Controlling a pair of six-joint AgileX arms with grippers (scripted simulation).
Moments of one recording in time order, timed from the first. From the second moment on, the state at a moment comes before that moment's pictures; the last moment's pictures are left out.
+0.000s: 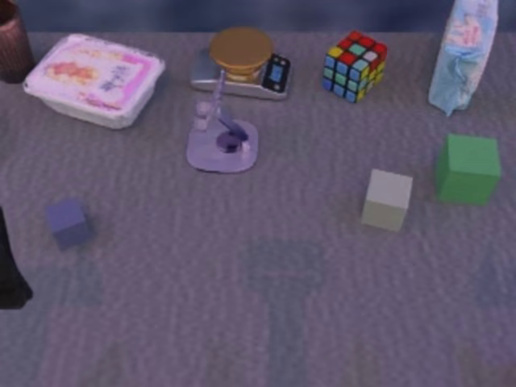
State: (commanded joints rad) left arm 0.00 0.00 0.00 0.00 0.00 0.00; right arm 0.00 0.00 0.00 0.00 0.00 0.00
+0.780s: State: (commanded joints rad) left arm -0.04 0.68 0.54 -0.40 0.00 0.38; right arm 0.00 0.00 0.00 0.00 0.00 0.00
